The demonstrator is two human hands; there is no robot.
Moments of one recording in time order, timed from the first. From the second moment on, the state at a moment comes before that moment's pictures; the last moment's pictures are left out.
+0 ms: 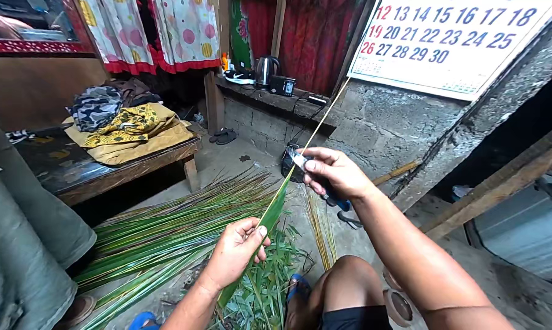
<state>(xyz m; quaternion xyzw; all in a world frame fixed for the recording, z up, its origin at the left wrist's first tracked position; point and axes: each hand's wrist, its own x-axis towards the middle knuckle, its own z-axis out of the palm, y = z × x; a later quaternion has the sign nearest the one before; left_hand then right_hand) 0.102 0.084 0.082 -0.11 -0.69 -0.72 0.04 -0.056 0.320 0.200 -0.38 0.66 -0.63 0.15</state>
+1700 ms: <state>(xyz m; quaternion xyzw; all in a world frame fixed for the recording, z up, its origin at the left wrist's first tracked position) 0.102 0.079 0.078 -0.07 -0.56 -0.83 -0.07 -0.065 0.304 0.181 -0.30 0.65 -0.67 0.20</state>
